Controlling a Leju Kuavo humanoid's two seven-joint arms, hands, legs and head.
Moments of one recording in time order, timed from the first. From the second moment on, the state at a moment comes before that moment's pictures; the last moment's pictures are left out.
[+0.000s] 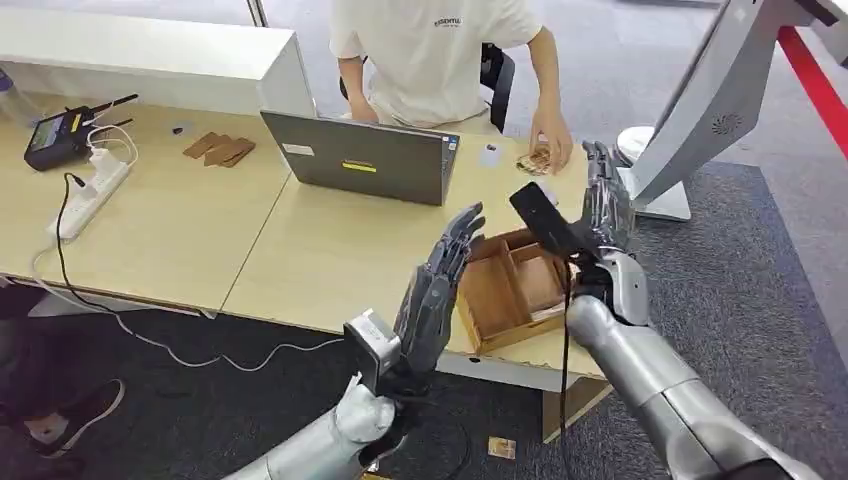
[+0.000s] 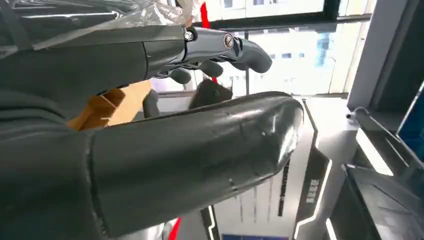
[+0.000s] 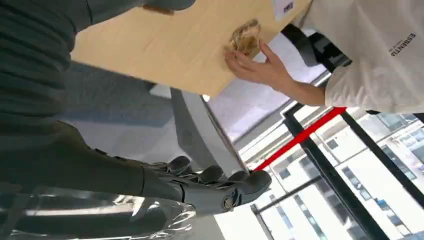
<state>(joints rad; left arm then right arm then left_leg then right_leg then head) -0.40 -0.14 -1.05 -1.30 0.17 0.49 -0.58 -0.85 -0.08 0.80 -0.74 0.48 -0.63 0.07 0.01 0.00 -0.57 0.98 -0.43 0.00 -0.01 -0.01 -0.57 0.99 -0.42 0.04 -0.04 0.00</state>
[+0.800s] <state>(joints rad) -0.31 -0.03 -0.89 -1.56 0.00 0.70 -0.59 -0.38 -0.24 0.58 -1.35 -0.74 -0.64 -0.39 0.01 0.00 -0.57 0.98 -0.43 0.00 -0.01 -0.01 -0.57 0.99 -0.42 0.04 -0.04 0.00</state>
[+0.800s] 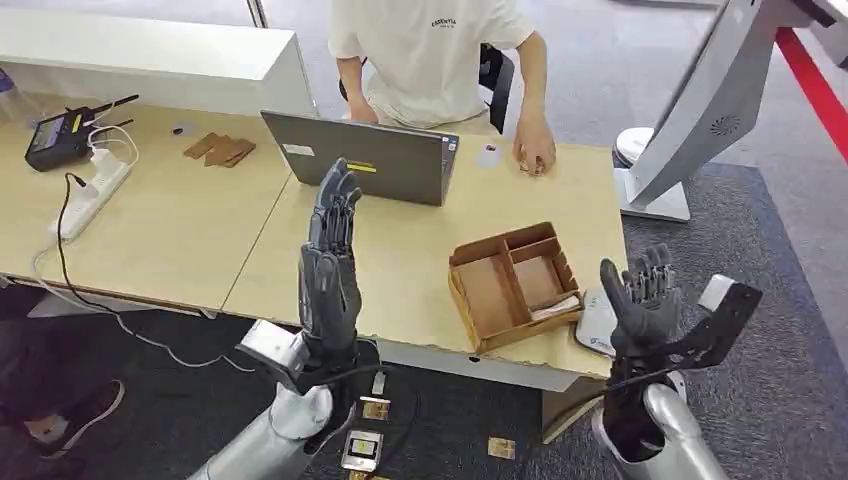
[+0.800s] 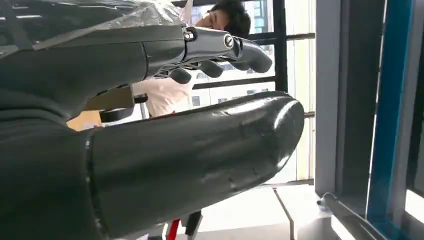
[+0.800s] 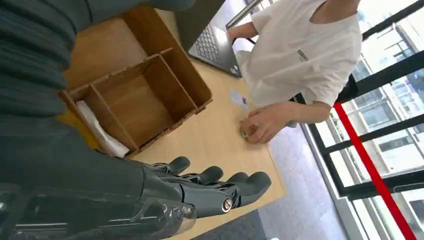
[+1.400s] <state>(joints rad) -0.27 -0.01 -0.75 -1.60 -0.02 0.70 -0.56 -0.33 -0.19 0.66 -1.57 -0.48 -0.61 -0.39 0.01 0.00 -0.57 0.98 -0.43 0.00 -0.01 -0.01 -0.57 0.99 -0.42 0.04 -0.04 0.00</state>
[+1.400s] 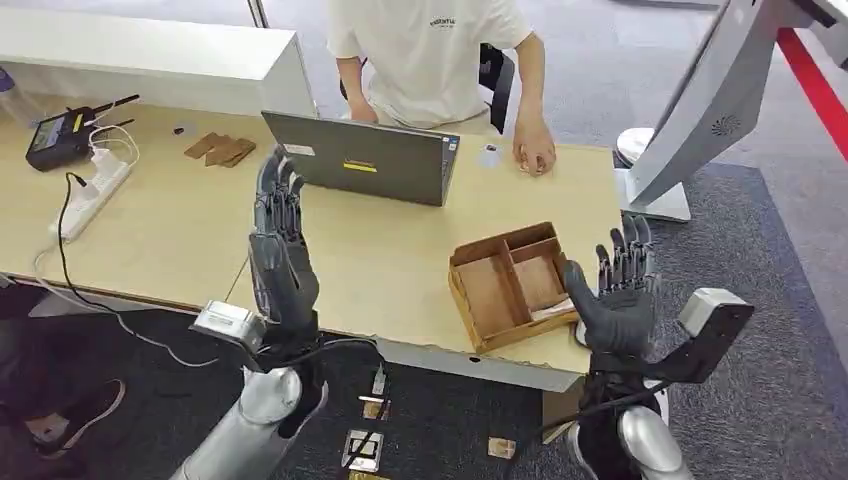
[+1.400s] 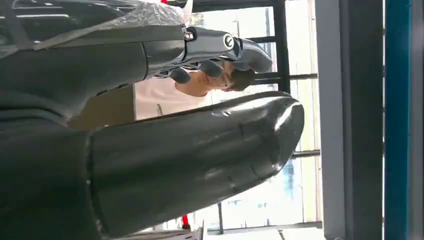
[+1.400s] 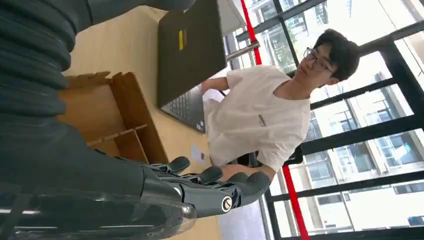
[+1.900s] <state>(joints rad) -0.21 0.00 -0.74 -1.64 -0.08 0.70 -0.42 -0.27 -0.16 0.70 -1.70 -0.24 -0.64 -0.31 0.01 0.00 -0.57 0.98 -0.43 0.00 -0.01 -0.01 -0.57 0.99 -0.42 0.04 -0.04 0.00</state>
